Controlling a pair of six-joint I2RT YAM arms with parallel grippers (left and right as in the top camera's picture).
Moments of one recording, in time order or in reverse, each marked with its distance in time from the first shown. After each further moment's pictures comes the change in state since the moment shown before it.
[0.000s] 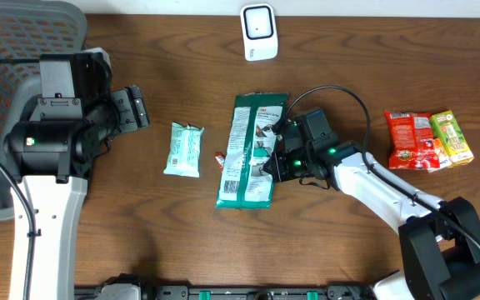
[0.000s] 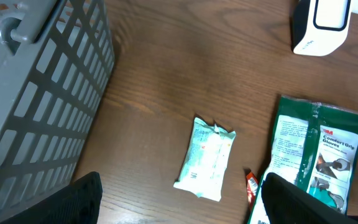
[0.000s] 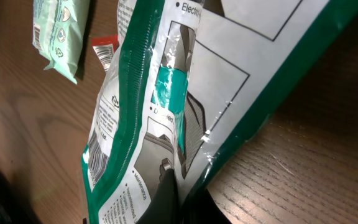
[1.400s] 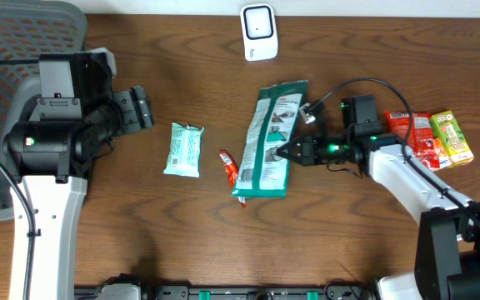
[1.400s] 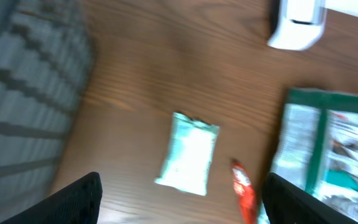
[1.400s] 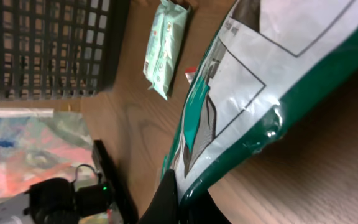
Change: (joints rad) left arm 0.001 0.000 0.000 -0.003 0.126 0.000; right arm -0.277 -0.015 0.000 0.008 -0.498 -0.063
